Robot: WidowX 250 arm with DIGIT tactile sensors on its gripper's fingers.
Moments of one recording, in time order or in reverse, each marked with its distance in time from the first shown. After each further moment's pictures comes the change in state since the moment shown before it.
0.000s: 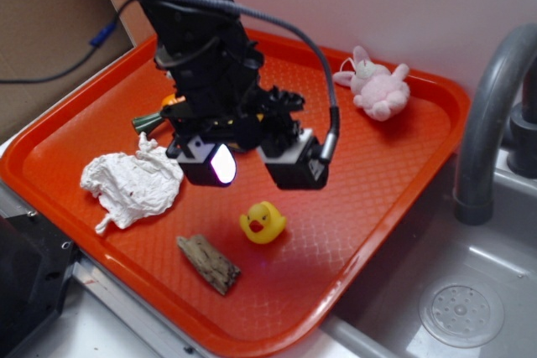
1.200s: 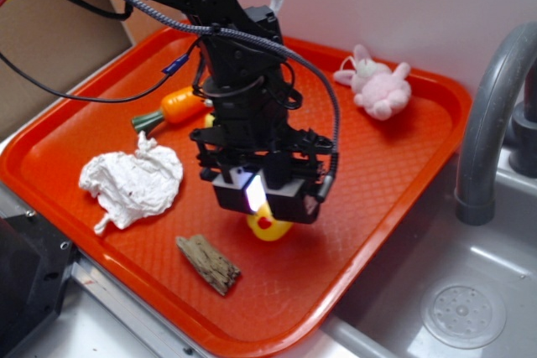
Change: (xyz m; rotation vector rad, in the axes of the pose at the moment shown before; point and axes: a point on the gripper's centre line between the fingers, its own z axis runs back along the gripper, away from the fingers) arm 0.004 0.008 -0.031 0.126 0.106 -0.018
